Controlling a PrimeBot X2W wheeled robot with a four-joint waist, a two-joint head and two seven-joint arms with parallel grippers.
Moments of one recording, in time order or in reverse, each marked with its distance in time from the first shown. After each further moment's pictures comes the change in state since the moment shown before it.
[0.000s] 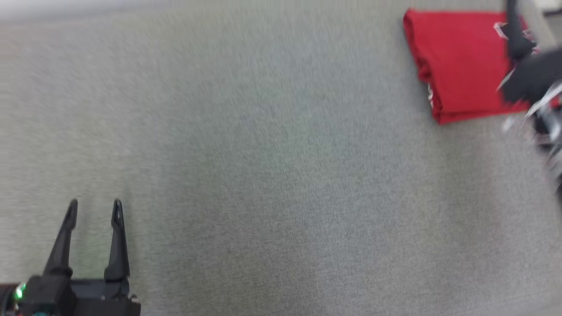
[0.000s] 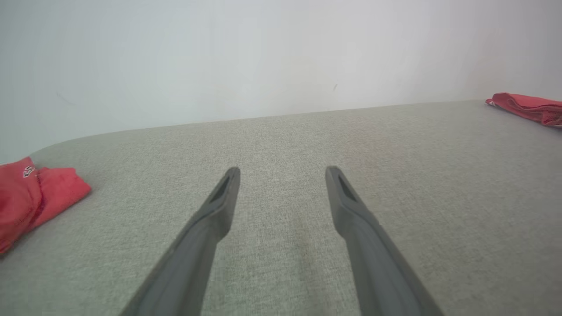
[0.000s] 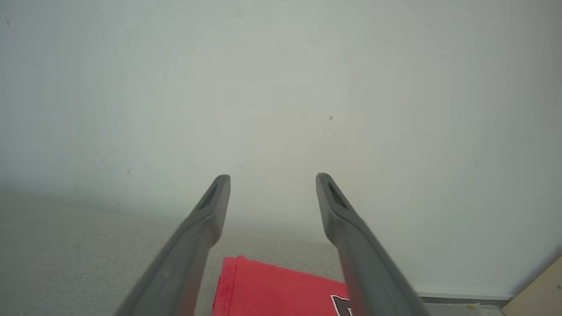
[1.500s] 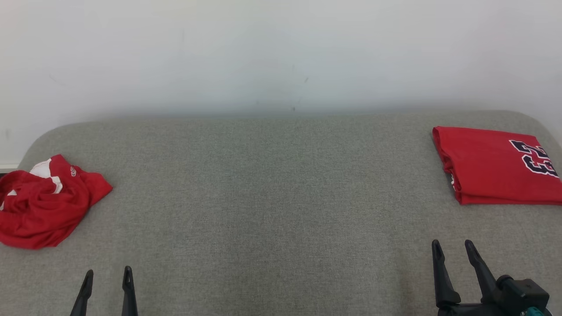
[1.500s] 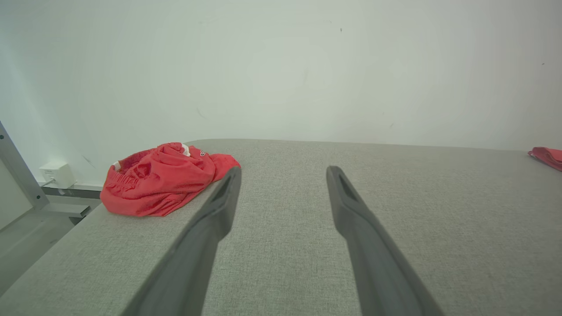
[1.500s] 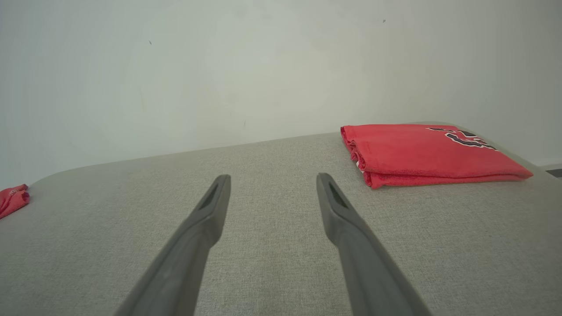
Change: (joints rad) left arm 0.178 -0.102 0.064 0.097 0.004 -0.030 -0.001; right arm 1.070 0.384 -0.339 -0.607 -0.131 0.000 0.085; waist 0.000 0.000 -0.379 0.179
